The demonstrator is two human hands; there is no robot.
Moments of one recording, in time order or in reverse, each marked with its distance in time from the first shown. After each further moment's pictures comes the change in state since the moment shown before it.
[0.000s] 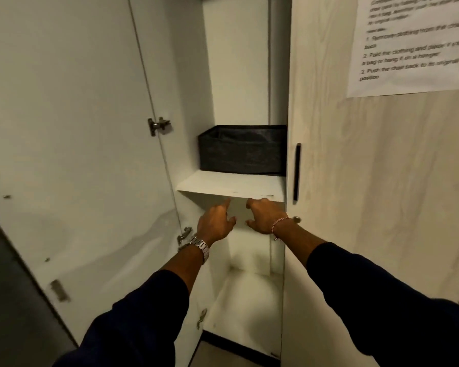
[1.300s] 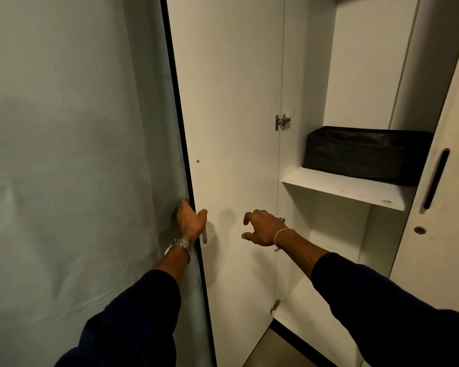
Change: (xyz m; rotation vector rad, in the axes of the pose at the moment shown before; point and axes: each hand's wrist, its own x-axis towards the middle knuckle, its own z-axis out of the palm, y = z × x) left_hand -0.226 -0.225 -0.190 -0.407 0.617 -0.717; right_hand -0.046 -0.295 0.045 0.111 -0.138 -0.464
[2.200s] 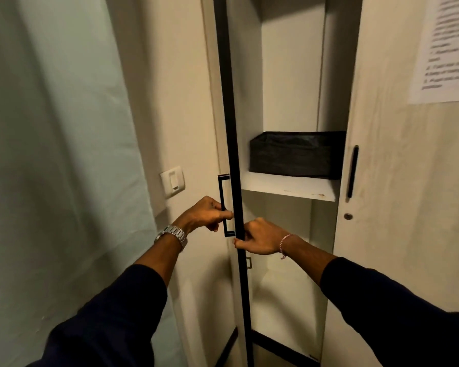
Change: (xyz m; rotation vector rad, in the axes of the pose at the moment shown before) left_hand -0.039 0.123 0.079 0.129 -0.882 0.308; right_hand -0.086 0.084 -0.033 0.198 0.087 -0.005
